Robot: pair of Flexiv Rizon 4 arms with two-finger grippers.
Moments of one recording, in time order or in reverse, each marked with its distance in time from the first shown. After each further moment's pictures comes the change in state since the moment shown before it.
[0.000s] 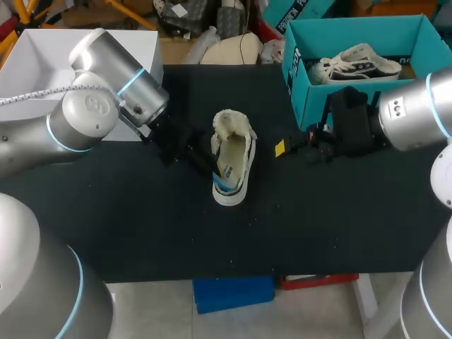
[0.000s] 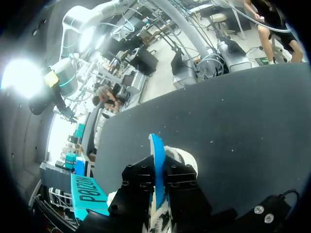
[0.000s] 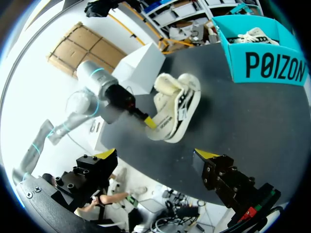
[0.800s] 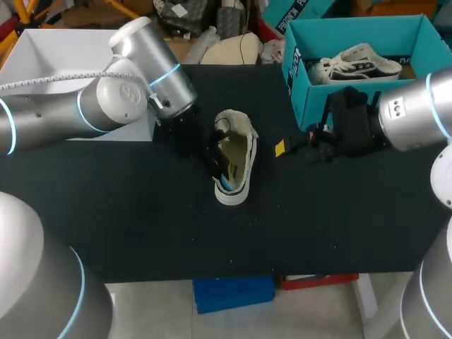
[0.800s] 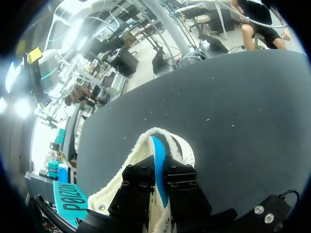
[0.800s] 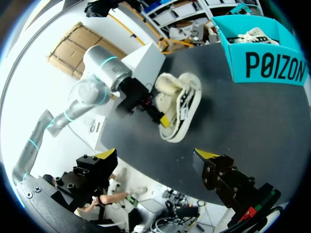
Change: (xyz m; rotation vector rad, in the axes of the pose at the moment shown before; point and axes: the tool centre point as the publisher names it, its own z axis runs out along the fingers) left arm 0.008 0.028 0.029 0.021 0.219 0.048; right arm 0.000 0.000 0.000 0.000 0.000 0.000
